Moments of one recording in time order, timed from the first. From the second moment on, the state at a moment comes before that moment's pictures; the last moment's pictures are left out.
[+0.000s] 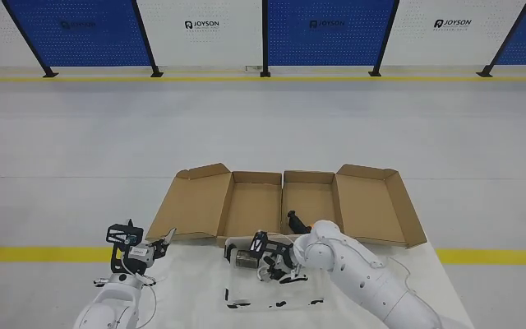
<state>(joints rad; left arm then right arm) 1.73 -1.15 -1.60 -1.80 1.33 0.00 0.00 -0.77 -1.30 0.58 -1.13 -0.80 -0.58 0.91</state>
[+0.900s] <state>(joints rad) 1.73 -1.15 -1.60 -1.80 1.33 0.00 0.00 -0.74 -1.35 0.54 -1.05 -0.86 -0.50 0.92</state>
